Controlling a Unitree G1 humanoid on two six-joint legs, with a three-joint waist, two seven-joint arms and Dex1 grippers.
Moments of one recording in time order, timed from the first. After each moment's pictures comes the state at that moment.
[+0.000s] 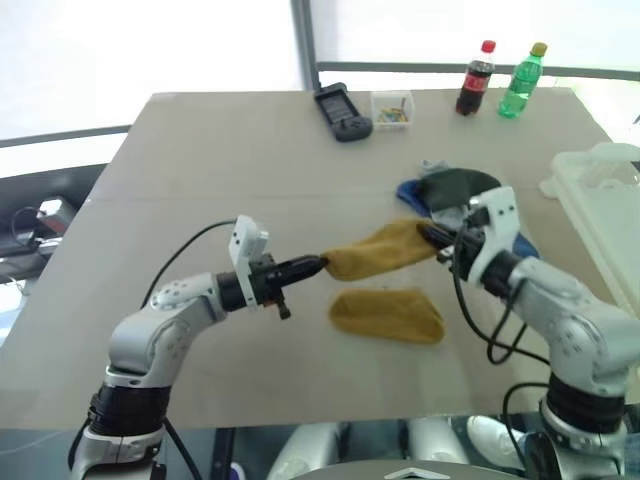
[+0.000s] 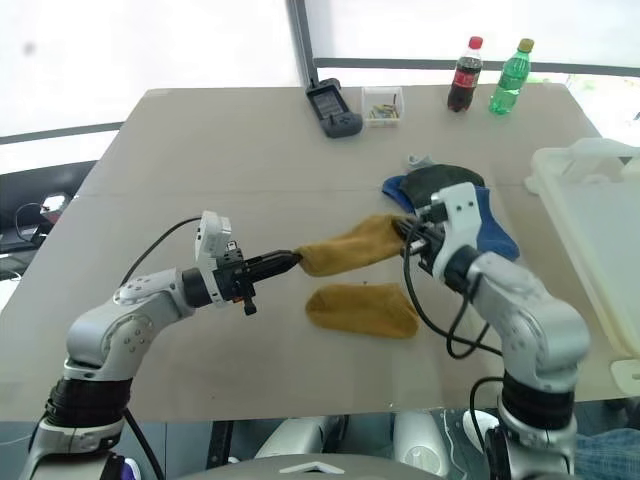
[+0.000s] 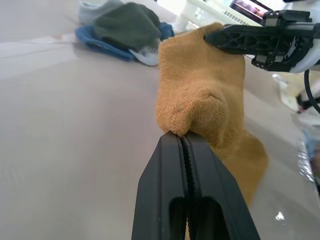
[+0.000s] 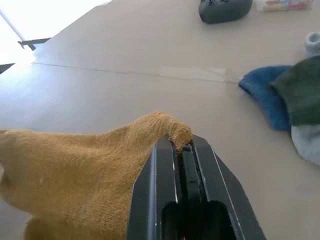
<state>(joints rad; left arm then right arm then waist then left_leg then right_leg) -0.22 0.63 0.07 -0.25 -0.71 0.69 -0.94 -0.22 -0.20 -0.21 -0.75 0.52 1.21 0.34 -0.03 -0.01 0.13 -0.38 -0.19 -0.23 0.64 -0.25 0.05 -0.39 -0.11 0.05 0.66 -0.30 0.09</state>
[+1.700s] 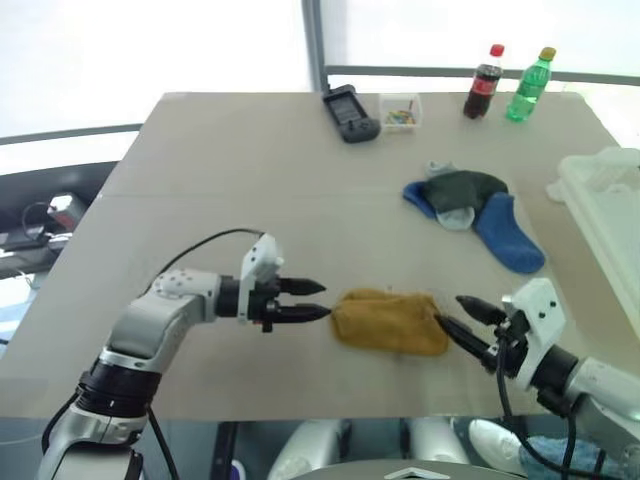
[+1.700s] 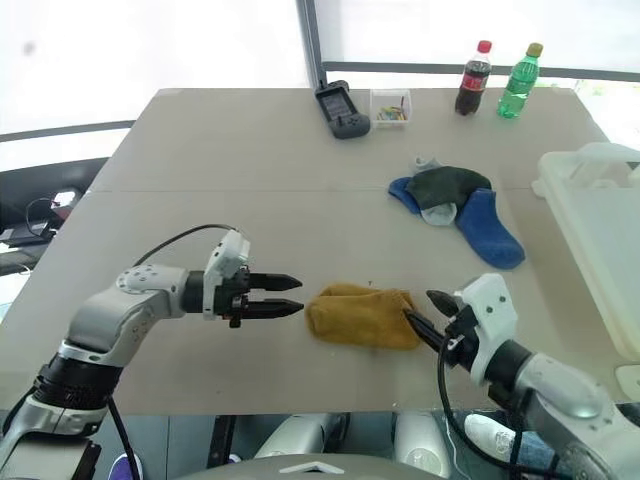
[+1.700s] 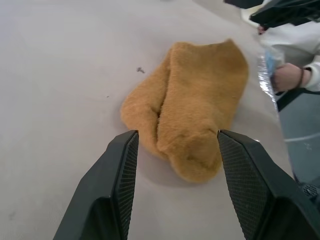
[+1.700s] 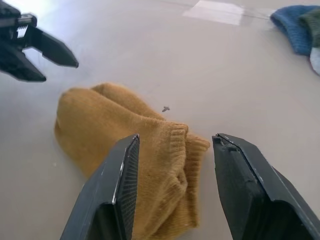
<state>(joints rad) -0.24 0.70 -0.11 -0.20 -0.53 0.67 -1.13 0.23 -0.64 -0.17 -0.90 0.60 0.86 0.45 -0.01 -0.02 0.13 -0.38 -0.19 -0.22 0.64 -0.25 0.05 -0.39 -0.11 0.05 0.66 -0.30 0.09</state>
